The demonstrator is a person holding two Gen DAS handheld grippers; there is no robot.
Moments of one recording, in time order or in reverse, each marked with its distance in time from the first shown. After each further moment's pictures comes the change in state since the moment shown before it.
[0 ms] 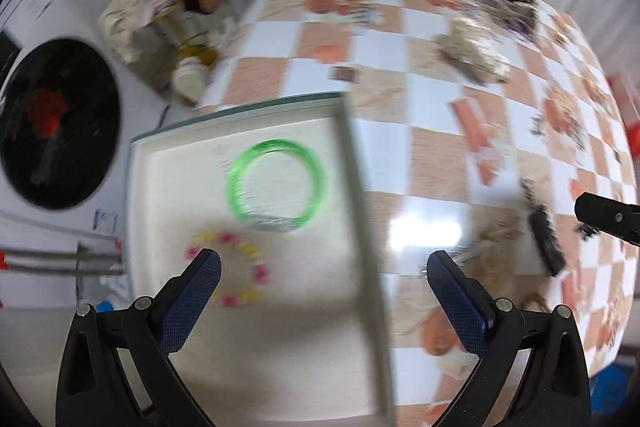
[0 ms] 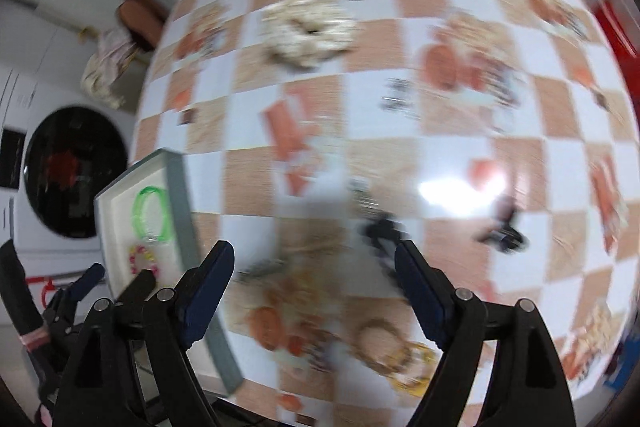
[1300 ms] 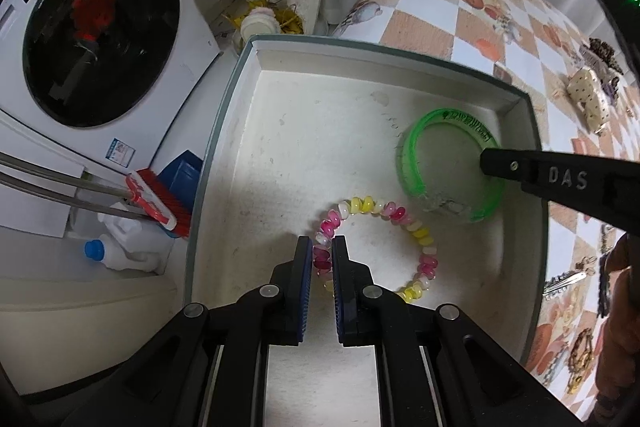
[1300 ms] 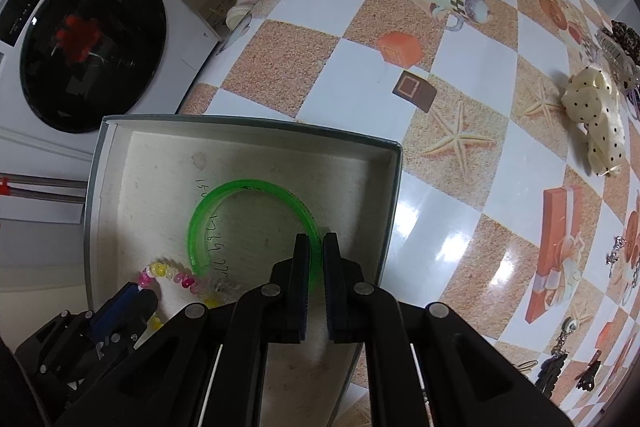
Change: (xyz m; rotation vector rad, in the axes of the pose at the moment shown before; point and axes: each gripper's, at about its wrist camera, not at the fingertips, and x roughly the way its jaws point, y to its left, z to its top) left arm 0.051 0.122 -0.039 -0.299 0.032 0.058; right arm 0.136 0.222 0.015 -0.488 0.113 -0.038
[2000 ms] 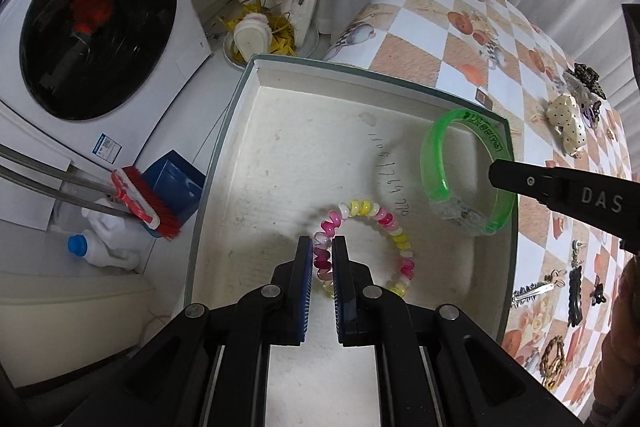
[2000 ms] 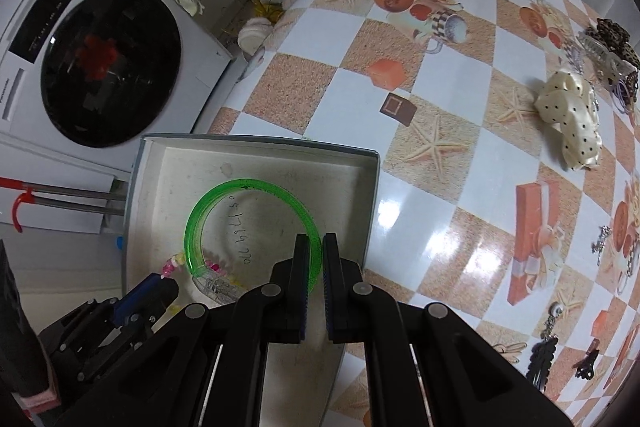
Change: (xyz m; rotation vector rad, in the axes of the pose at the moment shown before) left arm -0.016 0.007 0.005 -0.051 -0.028 -0.096; right arm -0.040 -0.008 -0.014 0.022 -0.054 0.054
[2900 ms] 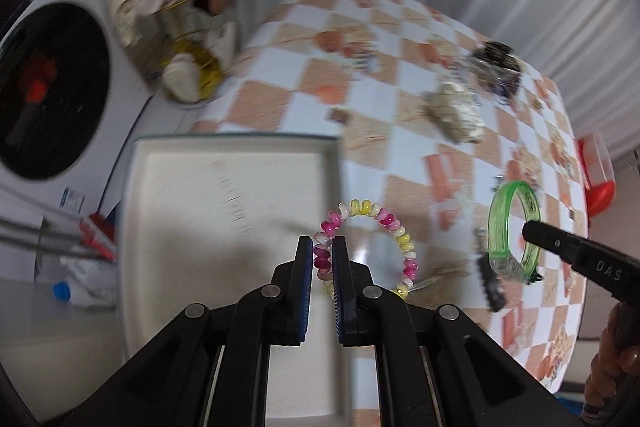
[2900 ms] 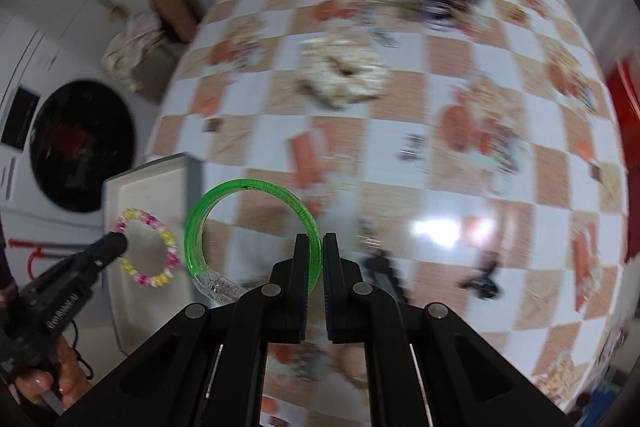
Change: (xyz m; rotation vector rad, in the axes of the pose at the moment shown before) left arm -0.061 -0.096 0.006 0.153 -0.025 -0.118; right arm -0.114 -0.144 -0.078 0.253 -0.117 -0.035
